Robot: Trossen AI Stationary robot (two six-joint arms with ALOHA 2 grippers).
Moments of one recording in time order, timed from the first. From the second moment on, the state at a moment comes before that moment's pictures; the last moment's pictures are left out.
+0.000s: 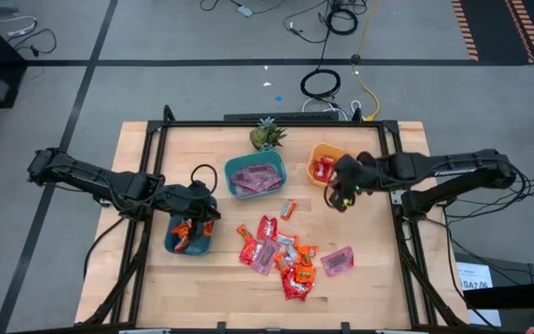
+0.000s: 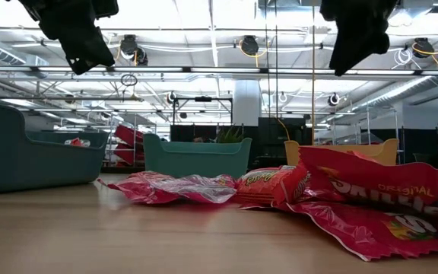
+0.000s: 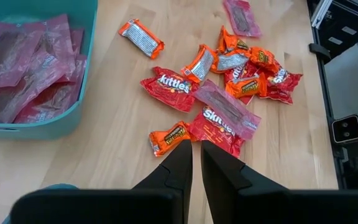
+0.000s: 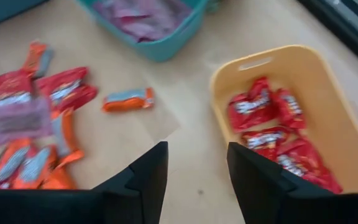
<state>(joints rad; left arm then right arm) -0.24 0.96 0.71 -0.45 -0.09 -0.49 0.07 1.15 1.09 -1.01 0.34 0.66</state>
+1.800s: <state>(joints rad) -0.20 0.96 0.71 -0.36 -0.10 -0.57 0.23 1.15 1.09 -1.11 0.34 0.68</state>
